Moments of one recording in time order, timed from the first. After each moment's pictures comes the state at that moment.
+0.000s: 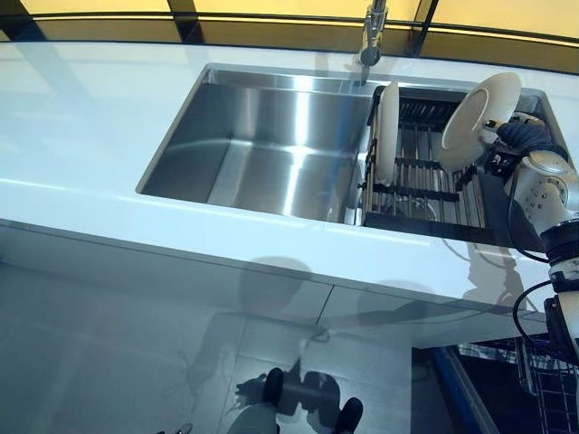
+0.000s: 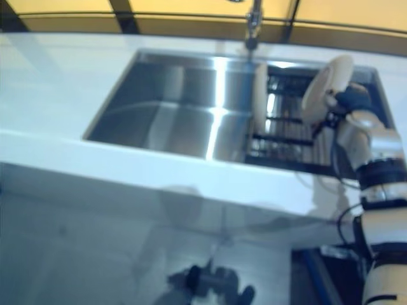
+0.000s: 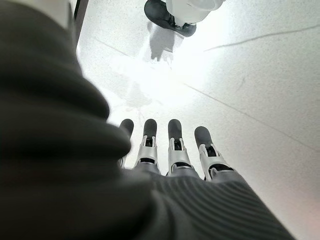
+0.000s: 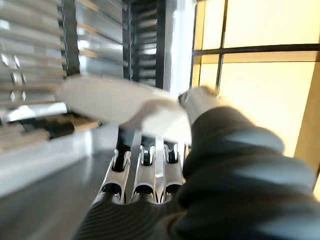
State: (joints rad) left arm 0.14 0.36 -0.10 1.05 -0.43 0.02 0.01; right arm -1.12 -0.88 0.27 0.78 0.76 0.36 -0.36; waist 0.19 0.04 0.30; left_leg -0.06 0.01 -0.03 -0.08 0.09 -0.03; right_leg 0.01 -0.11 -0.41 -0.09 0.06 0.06
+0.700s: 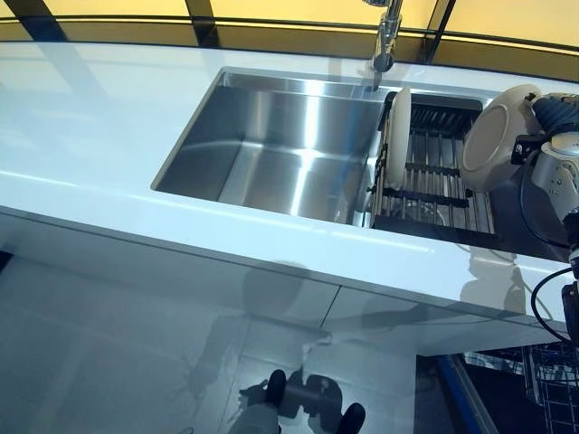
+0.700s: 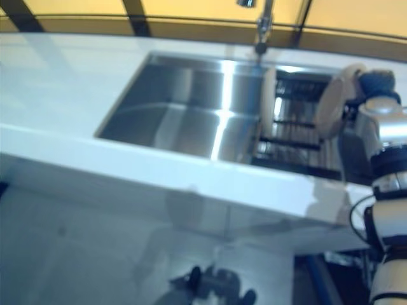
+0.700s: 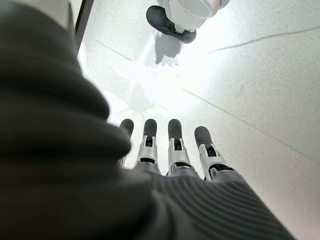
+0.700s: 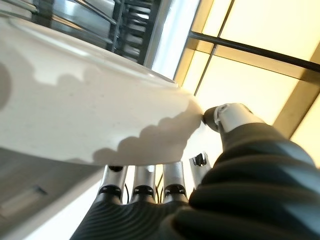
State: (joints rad) left arm 0.15 0.36 -0.10 1.04 -0.43 0.01 -0.02; right arm -1.19 -0.96 0.34 0.81 0.60 0.38 -0.36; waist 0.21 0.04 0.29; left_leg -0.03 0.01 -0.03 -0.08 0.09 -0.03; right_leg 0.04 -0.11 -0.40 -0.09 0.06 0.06
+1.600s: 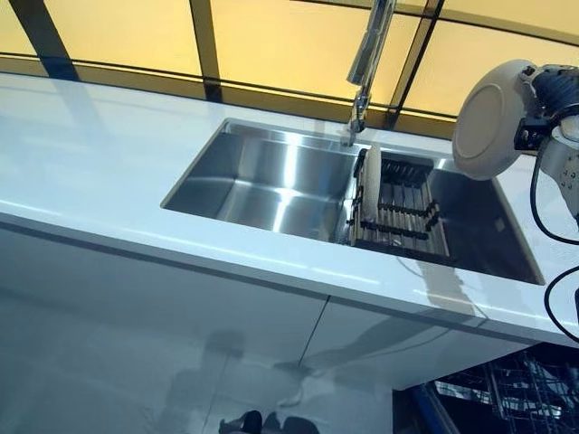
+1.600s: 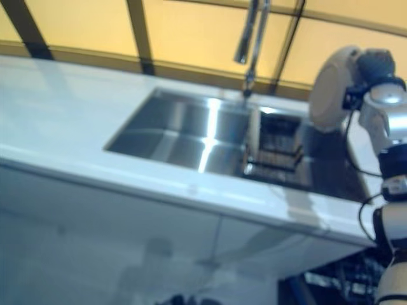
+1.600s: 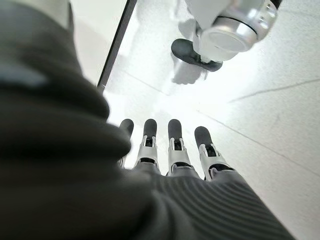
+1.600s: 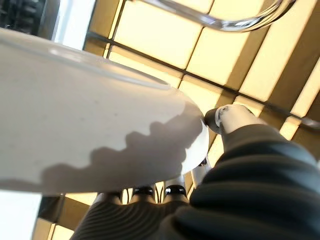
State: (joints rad) left arm 0.16 0.37 -0.10 1.04 -0.40 0.01 -0.02; right arm -1.16 -1.00 0.34 0.62 0.66 0.38 -0.26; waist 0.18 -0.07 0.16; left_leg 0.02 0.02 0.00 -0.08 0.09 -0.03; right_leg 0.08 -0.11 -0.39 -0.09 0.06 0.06
